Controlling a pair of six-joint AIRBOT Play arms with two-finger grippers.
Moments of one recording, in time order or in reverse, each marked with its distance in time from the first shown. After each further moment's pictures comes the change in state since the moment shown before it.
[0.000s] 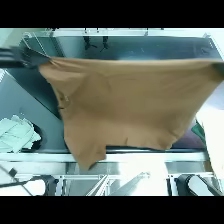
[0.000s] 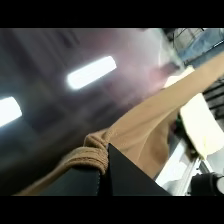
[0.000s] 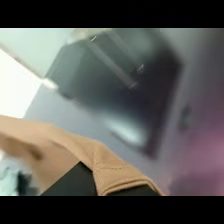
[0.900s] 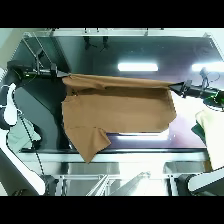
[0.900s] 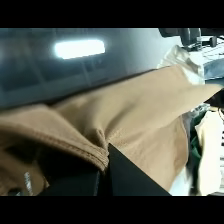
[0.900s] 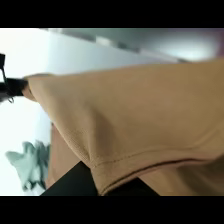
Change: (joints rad) left arm -0.025 -0.638 0.385 0.037 -0.088 -0.190; right arm 0.199 -0.785 0.231 0.003 -0.039 -0.095
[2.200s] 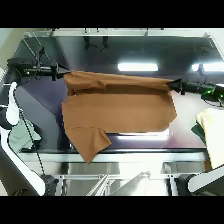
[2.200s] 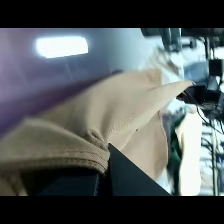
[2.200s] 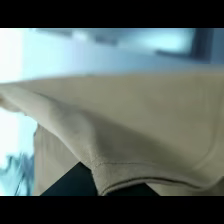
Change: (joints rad) left arm -0.025 -0.011 0.080 -0.054 0.001 -0.062; right arm 0.060 -0.045 0.133 -0.010 -0.125 0.113
